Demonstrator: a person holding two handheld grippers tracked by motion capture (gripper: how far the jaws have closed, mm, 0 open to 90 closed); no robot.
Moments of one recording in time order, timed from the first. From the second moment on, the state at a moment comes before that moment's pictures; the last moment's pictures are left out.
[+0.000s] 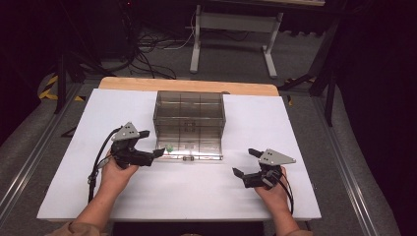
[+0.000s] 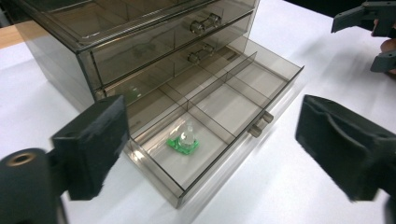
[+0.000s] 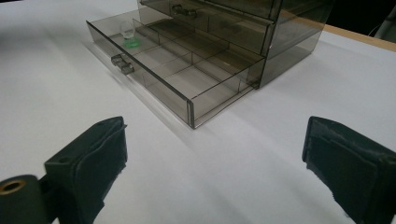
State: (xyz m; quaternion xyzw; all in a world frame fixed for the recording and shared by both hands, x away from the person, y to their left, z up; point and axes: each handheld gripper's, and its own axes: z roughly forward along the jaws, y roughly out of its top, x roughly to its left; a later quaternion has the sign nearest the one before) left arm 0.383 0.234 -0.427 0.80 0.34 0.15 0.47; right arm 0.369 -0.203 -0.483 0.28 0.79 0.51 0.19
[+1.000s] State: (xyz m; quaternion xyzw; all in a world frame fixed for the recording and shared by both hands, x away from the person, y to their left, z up) left arm 0.358 0.282 -0.444 0.78 0.35 0.17 0.49; right arm 0.366 -0.201 -0.482 0.27 0.79 0.51 0.19
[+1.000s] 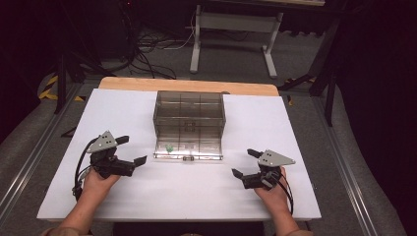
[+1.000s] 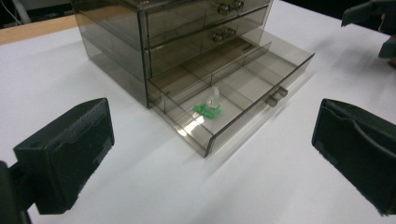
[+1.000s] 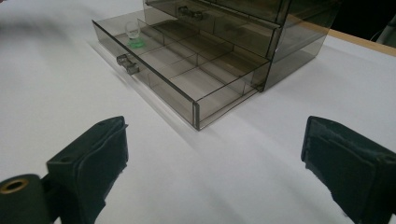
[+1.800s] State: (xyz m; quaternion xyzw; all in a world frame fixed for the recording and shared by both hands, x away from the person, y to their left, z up) left arm 0.344 0.304 -0.475 0.76 0.36 0.19 0.50; right arm 0.365 -0.199 -0.482 0.26 0.79 0.52 0.19
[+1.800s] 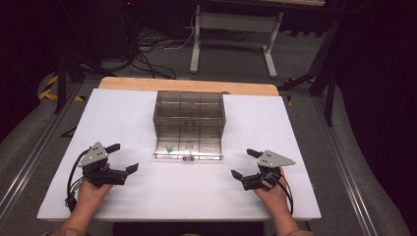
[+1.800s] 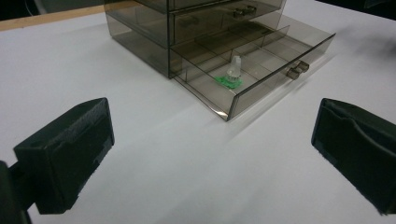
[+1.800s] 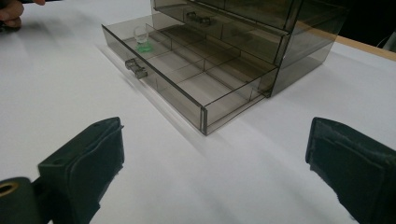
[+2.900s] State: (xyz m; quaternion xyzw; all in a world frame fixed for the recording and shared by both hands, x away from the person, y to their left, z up) left arm 0.342 0.302 -0.474 0.77 0.36 0.20 0.50; right arm 0.373 -0.149 -0.453 0.20 0.86 0.44 0.14
